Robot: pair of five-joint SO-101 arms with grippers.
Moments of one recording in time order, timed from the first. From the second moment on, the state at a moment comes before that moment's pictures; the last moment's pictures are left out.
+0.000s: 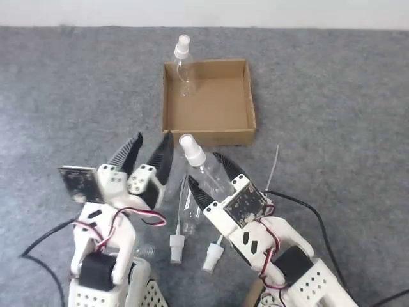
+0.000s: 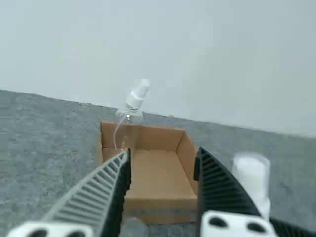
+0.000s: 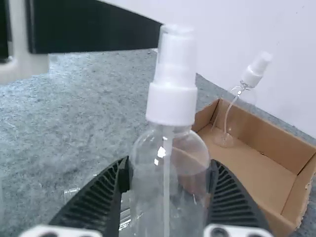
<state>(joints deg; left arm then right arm) 5.6 -103.3 82.1 44.4 20.1 -44.0 -92.1 90.7 23.6 9.0</state>
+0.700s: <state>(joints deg) 18.5 -103.3 85.7 45.1 8.8 -43.6 -92.1 90.8 23.6 8.9</state>
